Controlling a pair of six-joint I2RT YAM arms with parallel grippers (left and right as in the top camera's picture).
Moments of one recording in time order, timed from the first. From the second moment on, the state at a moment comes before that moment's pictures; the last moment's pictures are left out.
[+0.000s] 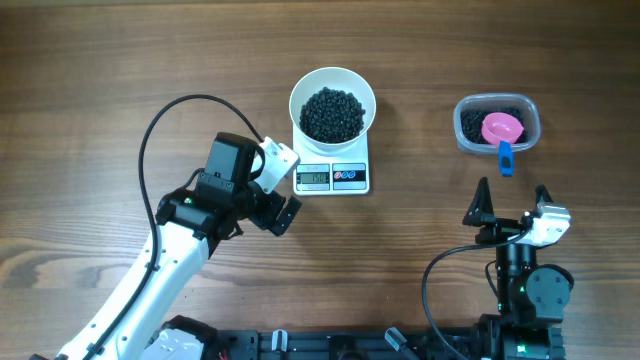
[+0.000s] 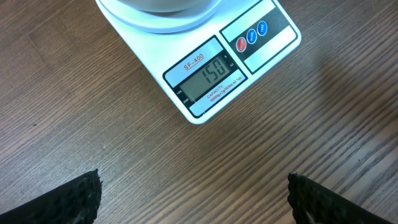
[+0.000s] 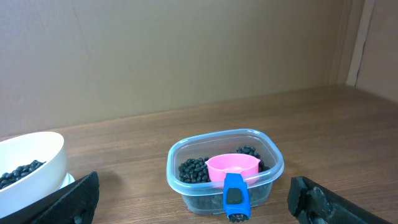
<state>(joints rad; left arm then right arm) -0.37 1.22 0.81 -0.62 0.19 0.26 -0.09 0.02 0.01 0.00 0.01 0.13</state>
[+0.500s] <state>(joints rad) -0.37 1.22 0.81 -0.62 0.19 0.26 -0.09 0.02 0.01 0.00 0.01 0.13</state>
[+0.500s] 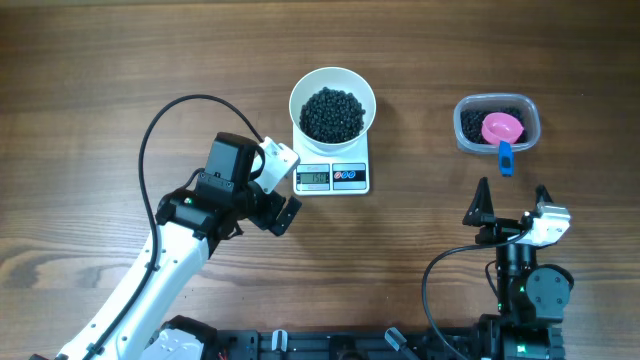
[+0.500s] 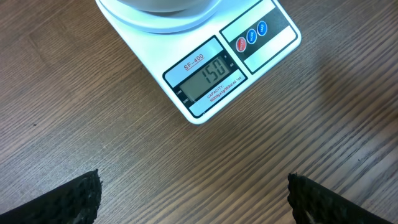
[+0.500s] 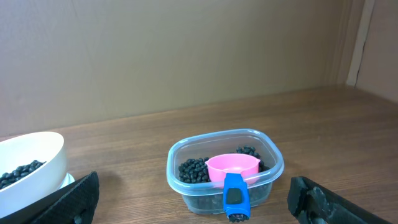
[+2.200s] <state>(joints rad) -0.06 0.01 0.01 -0.07 0.11 -0.06 -0.09 0.01 0.01 0.00 0.01 0.13</state>
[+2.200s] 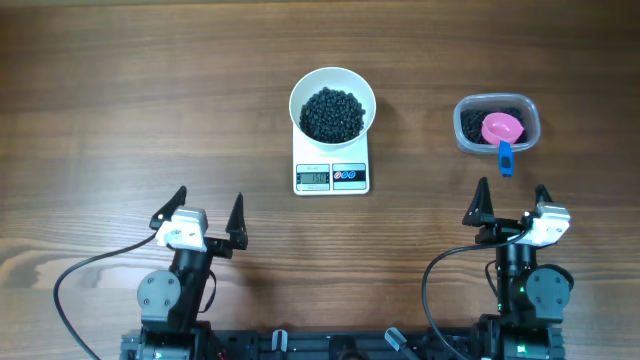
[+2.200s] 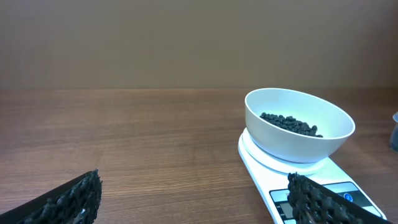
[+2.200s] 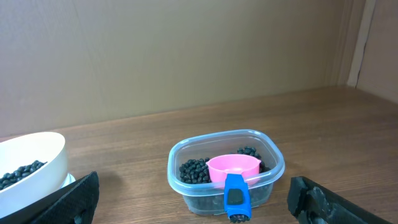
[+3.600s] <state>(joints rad) -0.06 0.01 0.01 -0.07 0.11 -0.07 -0.09 0.01 0.01 0.00 0.01 0.13</state>
